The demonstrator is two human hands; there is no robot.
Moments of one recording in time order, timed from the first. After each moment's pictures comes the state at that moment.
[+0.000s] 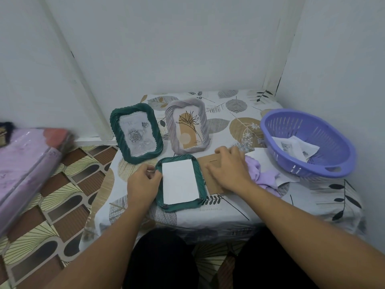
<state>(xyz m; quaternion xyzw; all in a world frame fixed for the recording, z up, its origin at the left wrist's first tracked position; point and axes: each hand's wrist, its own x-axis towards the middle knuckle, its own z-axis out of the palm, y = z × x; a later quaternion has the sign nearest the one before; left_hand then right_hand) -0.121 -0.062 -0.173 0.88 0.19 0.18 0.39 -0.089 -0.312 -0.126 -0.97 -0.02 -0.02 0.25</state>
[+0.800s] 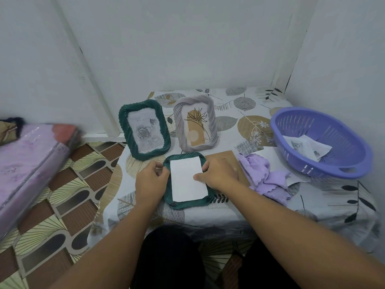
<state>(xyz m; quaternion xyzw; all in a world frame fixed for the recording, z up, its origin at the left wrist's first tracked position) -0.120 -0.062 -0.175 0.89 0.18 0.18 0.37 -0.088 -0.259 -0.137 -0.96 -0.01 0.09 0.27</state>
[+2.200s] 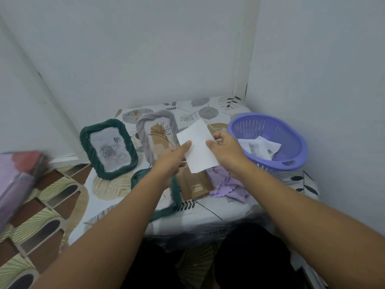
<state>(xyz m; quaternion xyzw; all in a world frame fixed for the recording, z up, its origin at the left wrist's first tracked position) -0.079 -0.202 -0.074 0.74 0.12 -0.09 0.65 -0.089 -0.375 -0.063 -0.81 0.05 -0.05 0.59</state>
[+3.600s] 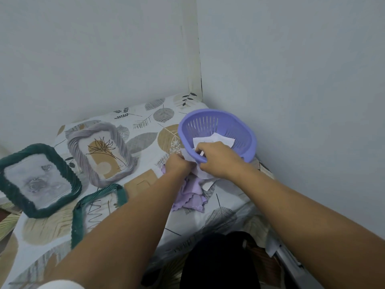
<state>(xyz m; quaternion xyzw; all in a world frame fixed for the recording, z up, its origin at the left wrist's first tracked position) -0.021 -0.358 -0.134 0.87 0.05 -0.14 0.46 -0.088 -0.495 -0.085 -0.98 -0.03 -0.01 0.20</state>
